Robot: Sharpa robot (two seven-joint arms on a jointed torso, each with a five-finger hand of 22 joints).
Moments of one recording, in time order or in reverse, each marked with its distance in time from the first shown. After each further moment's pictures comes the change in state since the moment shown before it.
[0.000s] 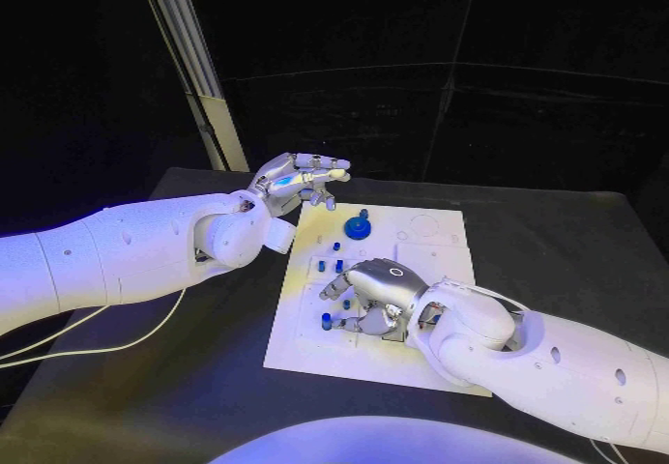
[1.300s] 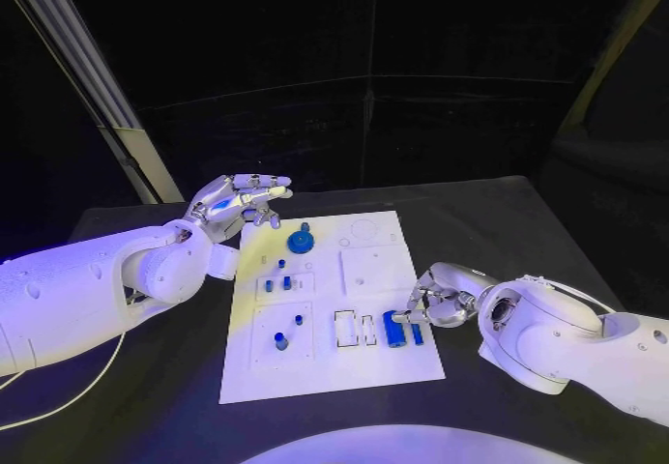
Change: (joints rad) left arm 0.000 -0.029 -0.009 0.026 0.000 0.001 -0.002; left_hand 0.000 0.000 0.000 0.000 0.000 -0.004 0.004 0.000 0.000 -0.004 0.004 0.000 0.000 0.000 0.000 0.000 -0.001 0.000 0.000 0.000 0.000 0.000; right arm -0.065 -0.457 0.069 0.255 0.287 -0.008 -0.483; right_hand -0.232 0.096 -0.440 0.213 0.126 0.027 -0.070 0.268 0.055 0.328 -0.091 0.973 0.957 0.056 -0.070 0.411 0.599 -0.055 0.208 -0.068 0.238 0.303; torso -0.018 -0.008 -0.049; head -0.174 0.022
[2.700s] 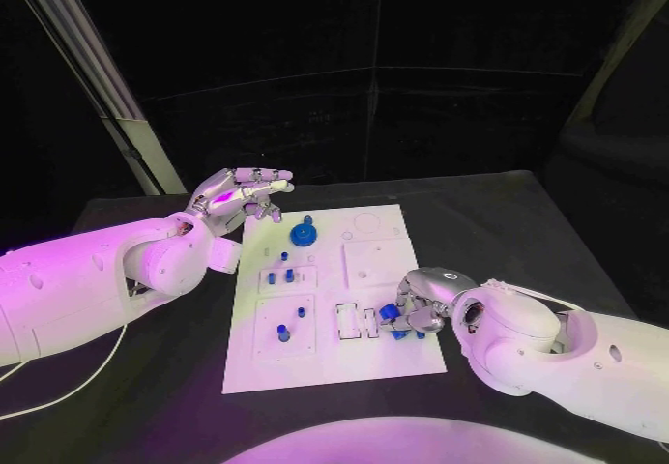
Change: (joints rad) left arm -0.001 -0.003 -0.003 -0.002 0.000 0.005 -0.005; left_hand -0.004 -0.004 0.000 0.000 0.000 0.000 0.000 0.000 0.000 0.000 0.000 0.000 0.000 0.000 0.000 0.000 -0.002 0.000 0.000 0.000 0.000 0.000; right arm -0.045 0.123 0.009 -0.053 -0.263 0.114 -0.057; right_hand 0.099 0.056 -0.025 -0.010 0.044 -0.023 -0.006 0.097 0.028 0.053 -0.004 0.175 0.223 0.000 0.000 0.049 0.090 -0.015 0.000 0.000 0.022 0.000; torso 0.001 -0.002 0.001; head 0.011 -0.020
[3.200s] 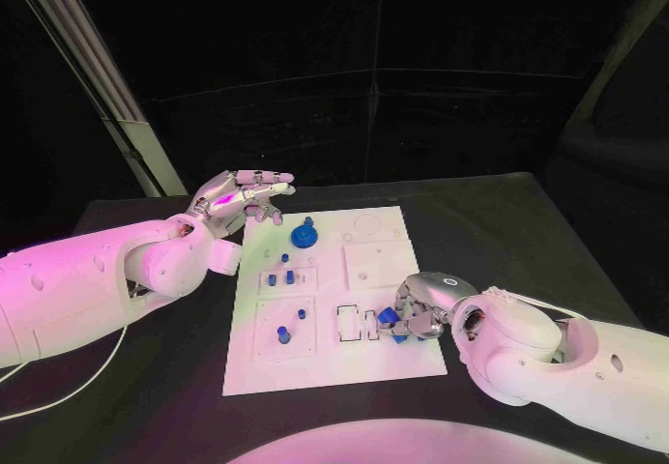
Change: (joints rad) left arm 0.000 -0.002 0.000 0.000 0.000 0.005 -0.005; left_hand 0.000 0.000 0.000 0.000 0.000 0.000 0.000 0.000 0.000 0.000 0.000 0.000 0.000 0.000 0.000 0.000 -0.001 0.000 0.000 0.000 0.000 0.000; right arm -0.011 -0.001 -0.008 0.017 -0.001 -0.050 -0.007; right_hand 0.033 0.033 -0.012 0.007 0.102 0.053 -0.025 0.018 0.034 0.012 -0.020 -0.007 0.012 0.004 -0.014 0.000 0.000 0.000 0.007 -0.007 0.004 0.000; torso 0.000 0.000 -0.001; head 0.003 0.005
